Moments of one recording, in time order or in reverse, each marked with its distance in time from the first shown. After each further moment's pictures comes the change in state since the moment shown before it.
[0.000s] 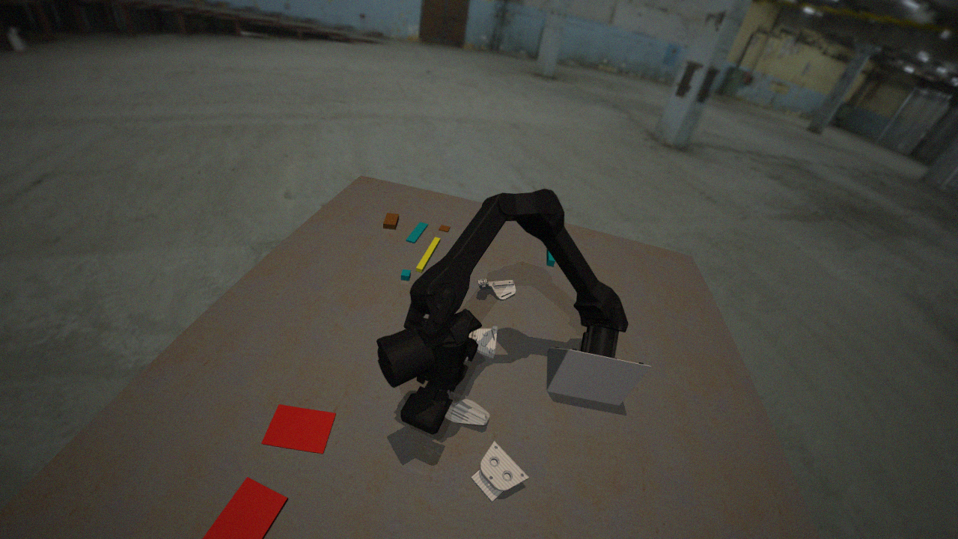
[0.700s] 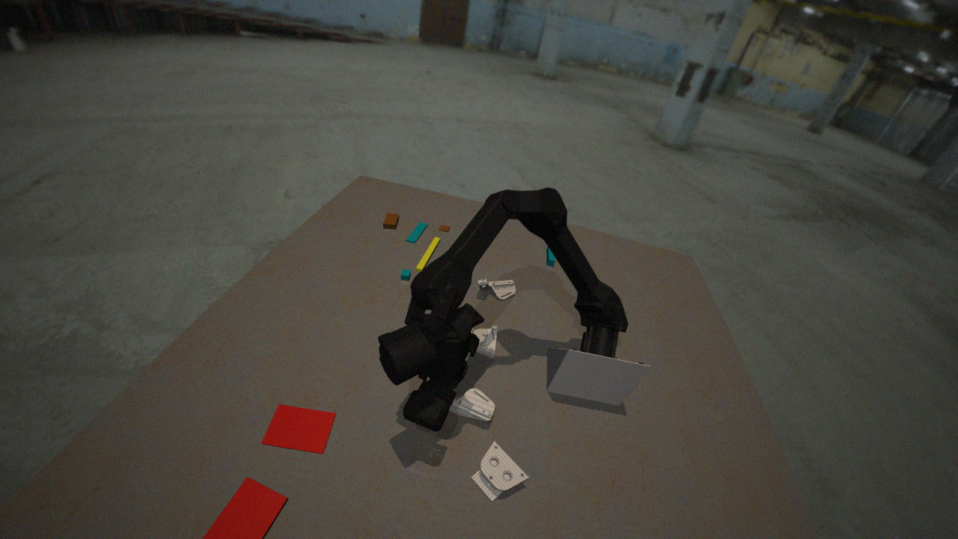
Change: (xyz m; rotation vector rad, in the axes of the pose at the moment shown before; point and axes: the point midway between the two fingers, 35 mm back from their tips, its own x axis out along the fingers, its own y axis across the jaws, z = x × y) arm -0.012 -0.001 -0.002 -0.022 -0.001 -0.007
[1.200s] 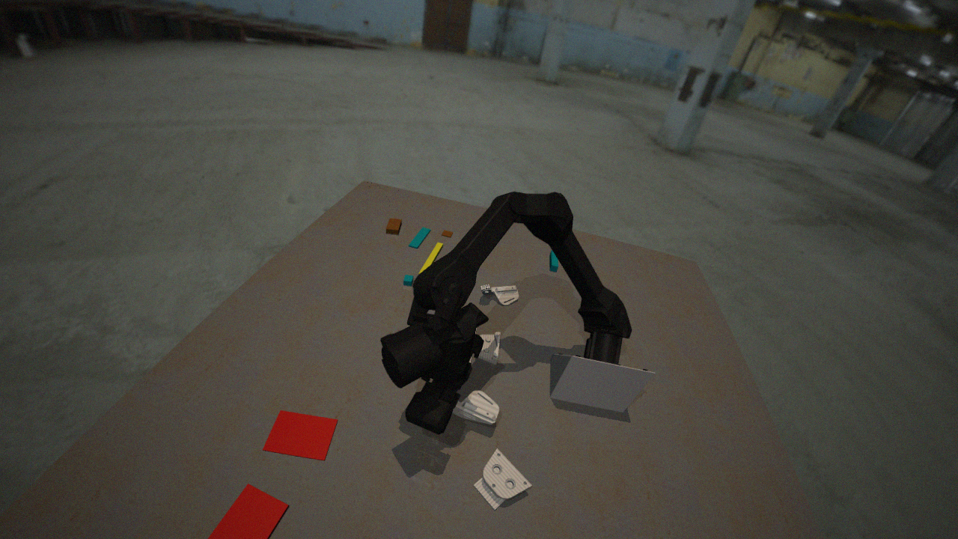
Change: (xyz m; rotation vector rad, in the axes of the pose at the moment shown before) arm -0.014 -0.001 0.000 0.004 -0.001 -0.006
